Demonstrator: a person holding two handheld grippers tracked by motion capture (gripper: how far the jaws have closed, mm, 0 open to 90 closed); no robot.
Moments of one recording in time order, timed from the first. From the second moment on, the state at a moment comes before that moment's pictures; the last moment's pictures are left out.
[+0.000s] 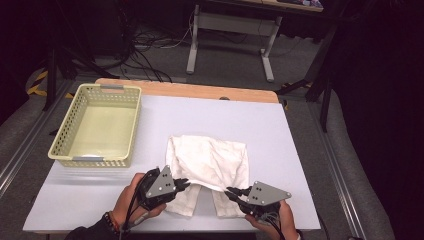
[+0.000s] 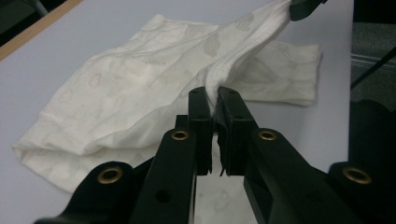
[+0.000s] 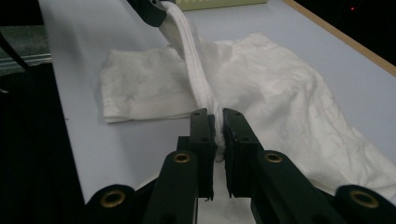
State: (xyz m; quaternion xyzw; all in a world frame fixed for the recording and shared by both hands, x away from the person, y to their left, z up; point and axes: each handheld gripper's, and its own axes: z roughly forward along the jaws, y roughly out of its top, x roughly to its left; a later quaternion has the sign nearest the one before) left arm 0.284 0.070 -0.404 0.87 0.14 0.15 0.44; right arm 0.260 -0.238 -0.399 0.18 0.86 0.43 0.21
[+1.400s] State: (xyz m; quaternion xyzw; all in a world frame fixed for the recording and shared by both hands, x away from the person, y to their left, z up) left arm 0.262 0.056 -0.457 0.91 0.13 0.06 0.39; right arm 0.292 -0.246 -0.417 0.22 0.86 0.41 0.22
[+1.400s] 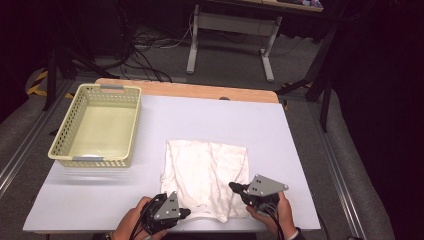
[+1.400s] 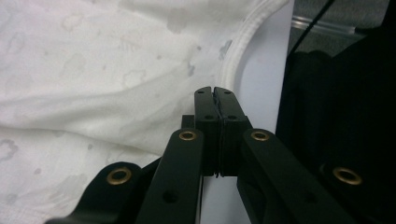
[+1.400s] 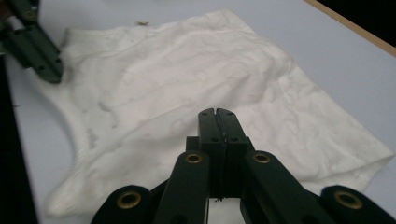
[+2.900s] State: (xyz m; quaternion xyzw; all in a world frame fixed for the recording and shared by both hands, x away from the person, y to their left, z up) left arm 0.331 0.074 -0.422 0.84 0.25 0.19 0.44; right arm 0.420 -0.287 -0.450 0.39 0.81 0.38 0.23
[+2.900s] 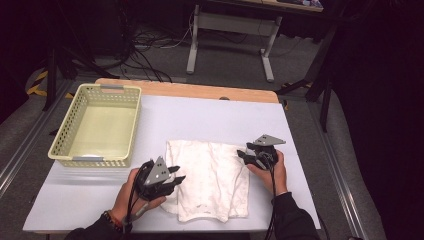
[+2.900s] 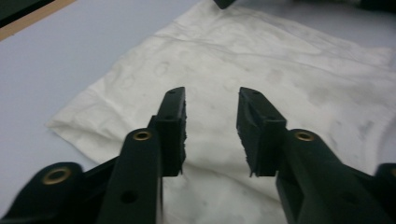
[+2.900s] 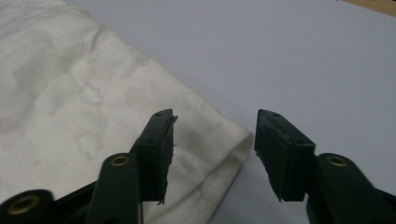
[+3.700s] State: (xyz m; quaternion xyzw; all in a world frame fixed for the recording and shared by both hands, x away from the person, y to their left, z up) left arm 0.452 0.068 -0.460 0.82 0.43 0.15 0.36; right arm 0.444 -0.277 -0.454 0.41 0.82 0.36 0.17
